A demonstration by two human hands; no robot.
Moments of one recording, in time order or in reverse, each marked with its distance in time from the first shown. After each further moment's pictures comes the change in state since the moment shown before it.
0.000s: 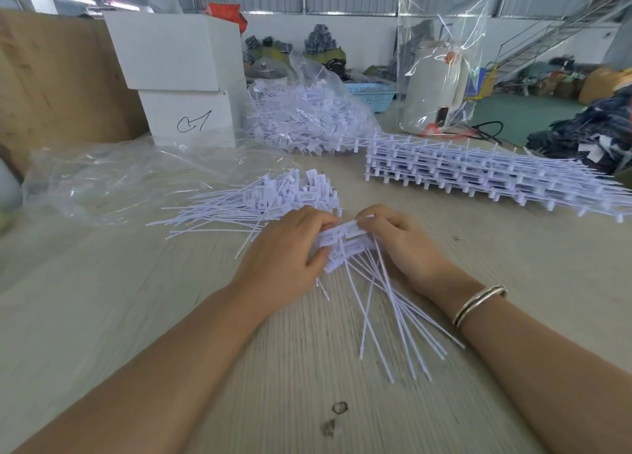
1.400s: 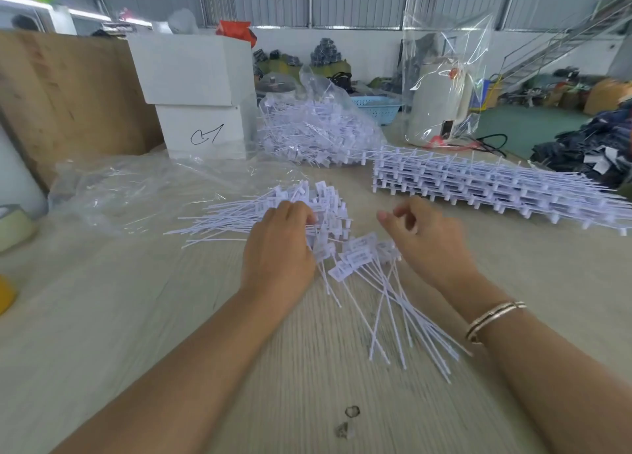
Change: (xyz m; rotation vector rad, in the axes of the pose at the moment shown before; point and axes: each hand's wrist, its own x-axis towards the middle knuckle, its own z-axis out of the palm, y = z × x) left_hand 0.005 0.000 -0.013 0.162 0.127 -0.327; right_hand -0.009 -0.023 -0.014 -0.714 0.265 -0.050
